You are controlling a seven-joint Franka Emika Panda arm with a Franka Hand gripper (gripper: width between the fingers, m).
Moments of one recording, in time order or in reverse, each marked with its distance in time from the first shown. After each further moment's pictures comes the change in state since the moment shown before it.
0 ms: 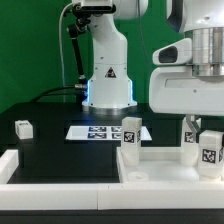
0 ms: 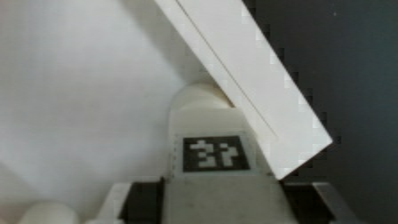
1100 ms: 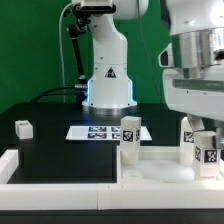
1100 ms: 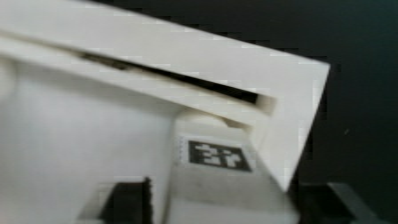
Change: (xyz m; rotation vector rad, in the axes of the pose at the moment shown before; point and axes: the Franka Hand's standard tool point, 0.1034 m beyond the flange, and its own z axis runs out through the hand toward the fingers) arm 0.001 -0.004 0.000 0.042 -0.041 0.230
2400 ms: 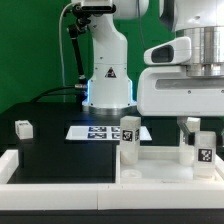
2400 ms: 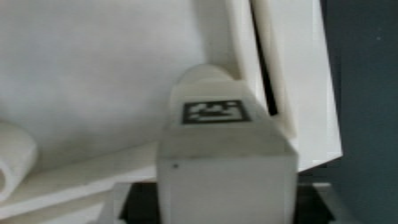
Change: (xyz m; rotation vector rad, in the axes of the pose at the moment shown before) arm 0.015 0.008 -0.002 -0.055 0.026 -0.561
